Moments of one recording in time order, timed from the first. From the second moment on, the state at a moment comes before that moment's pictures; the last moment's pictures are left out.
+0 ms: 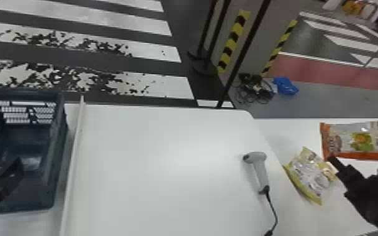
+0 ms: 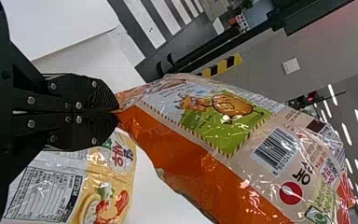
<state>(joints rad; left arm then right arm) 0.41 0.32 0.04 -1.92 0.33 0.09 -0.26 -0.11 -0.53 -0.76 -0.98 -0.54 0.38 0.33</state>
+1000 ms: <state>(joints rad) 0.42 0.32 0.03 -1.96 0.34 0.09 -0.25 0.09 -0.32 -0.70 -1.48 -0.49 0.41 0.31</state>
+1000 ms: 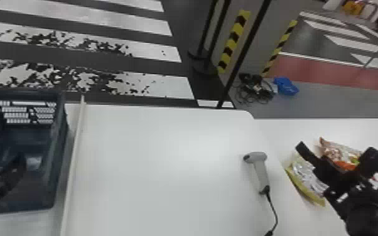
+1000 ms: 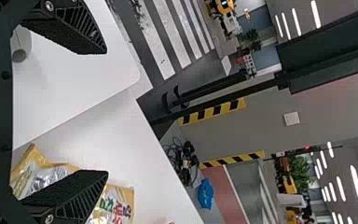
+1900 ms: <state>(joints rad) 0.47 0.29 0.00 -2.04 0.32 0.12 -0.10 0.46 -0.10 -0.16 -1.96 -0.12 -0.13 0.01</state>
